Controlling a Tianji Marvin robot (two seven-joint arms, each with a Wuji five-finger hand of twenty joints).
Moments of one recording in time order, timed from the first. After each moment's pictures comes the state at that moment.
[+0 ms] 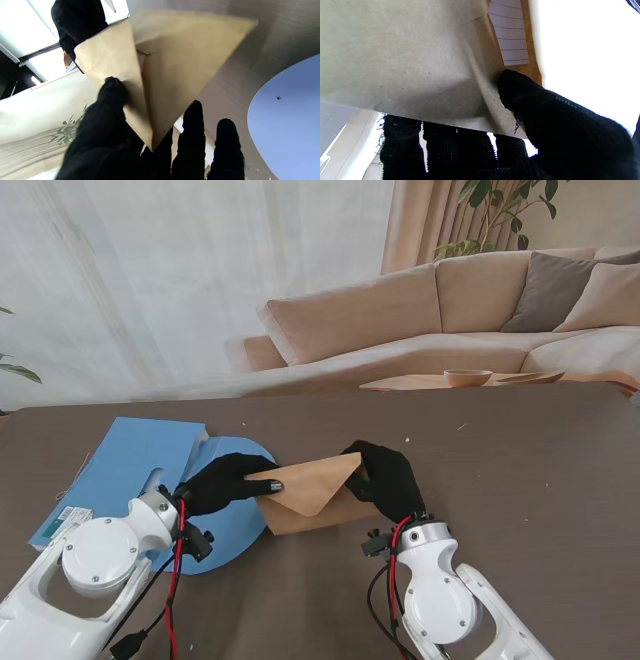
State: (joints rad) left arm 1.68 -1.07 -1.35 -1.90 0.04 0.07 -0.35; right arm -1.74 -1.21 1.11 -1.83 -0.36 -0.05 -0.38; left_hand 1.11 -0.25 0.09 -0.04 0.70 0.19 0.55 0.66 0.75 0.23 0.50 0.62 0.43 0.30 0.49 0.75 0.14 0.38 0.31 0.98; right_hand 0.71 -0.68 1.06 -0.11 0.90 -0.06 1.01 0.39 1.16 0.16 0.82 0.53 1.03 0.21 0.98 0.59 0.53 0.38 1.49 0.80
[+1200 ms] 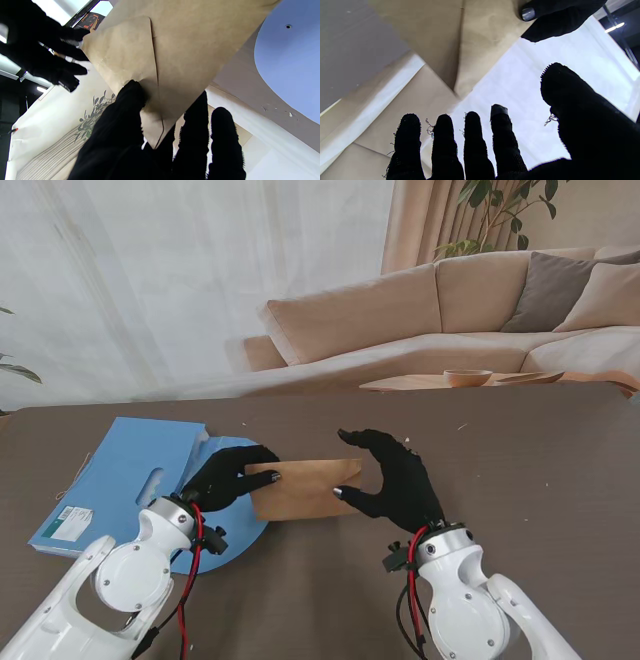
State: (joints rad) left arm 1.68 -1.10 -1.26 -1.85 0.38 -0.09 -0.05; right arm -1.84 -1.14 1.20 -1.99 -0.57 0.00 -0.25; left_hand 1.23 -0.26 0.17 -0.04 0.71 0.16 0.71 0.67 0.92 0.26 0.61 0.80 0.59 0.36 0.80 0.81 0.14 0.38 0.99 0.85; right_hand 0.48 -0.65 0.83 -0.06 0.38 0.01 0.45 0.35 0.34 0.08 0.53 0.28 0.31 0.13 0.33 0.37 0.03 0.26 0.87 0.72
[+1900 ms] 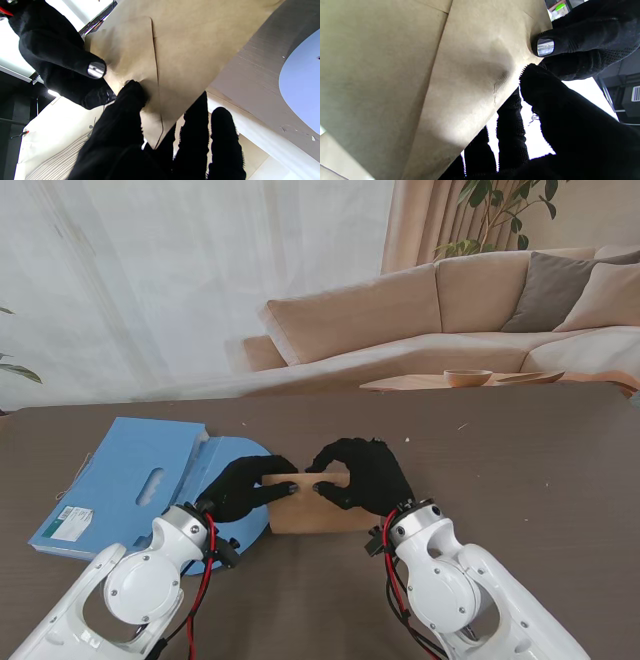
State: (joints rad) left arm 1.70 -1.10 -1.22 -1.90 0.36 -0.08 -0.06; right arm -1.67 -1.13 1.09 -1.87 -0.68 -0.02 -0.18; left_hand 1.23 -0.26 0.17 -0.04 0.71 0.16 0.71 0.68 0.92 0.27 0.63 0.80 0.59 0.36 0.81 0.81 0.14 0.38 1.00 0.85; right_hand 0.61 -0.65 0.88 -0.08 0.76 -0.14 0.89 0.31 0.73 0.08 0.61 0.41 0.56 0.14 0.52 0.45 0.15 0.28 1.06 0.74
